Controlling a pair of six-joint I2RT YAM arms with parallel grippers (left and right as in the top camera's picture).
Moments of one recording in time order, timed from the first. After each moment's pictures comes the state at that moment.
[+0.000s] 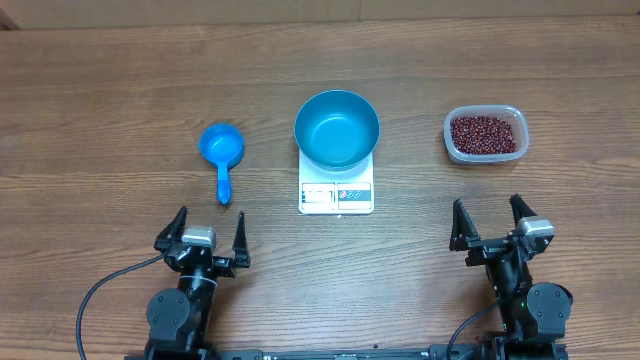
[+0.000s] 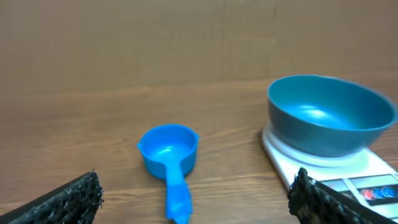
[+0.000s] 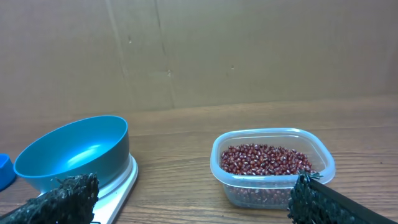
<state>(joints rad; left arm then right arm) -0.11 0.02 0.02 -0.11 0.01 -0.01 -0.05 0.01 0.02 -0.02 -0.17 0.12</state>
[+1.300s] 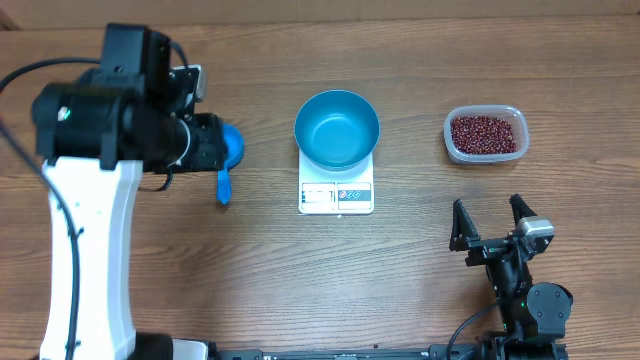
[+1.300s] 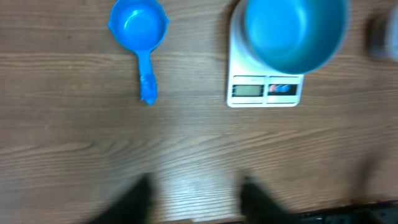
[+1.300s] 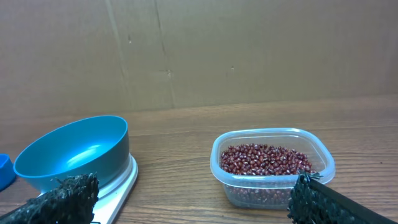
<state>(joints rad) -0.11 1.59 2.00 -1.67 0.13 -0.18 -0.05 0.01 0.02 -0.02 -0.17 0.12</state>
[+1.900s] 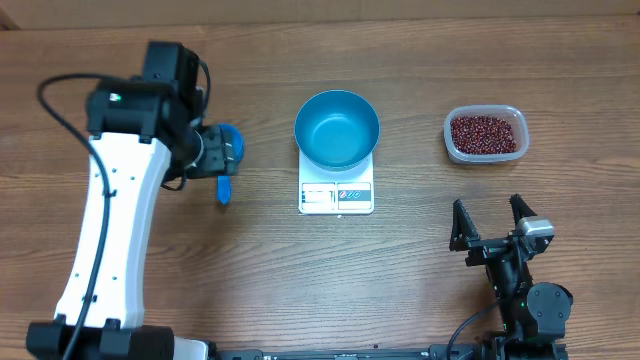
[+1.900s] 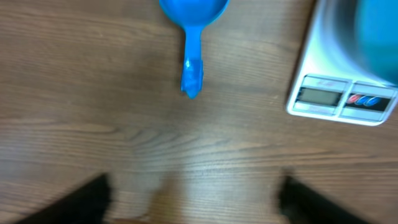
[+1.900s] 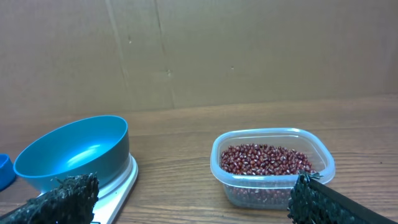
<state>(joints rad) -0.11 1.60 1.71 -1.51 -0.02 -0.26 -0.05 0.01 0.02 -0.02 -0.17 0.12</state>
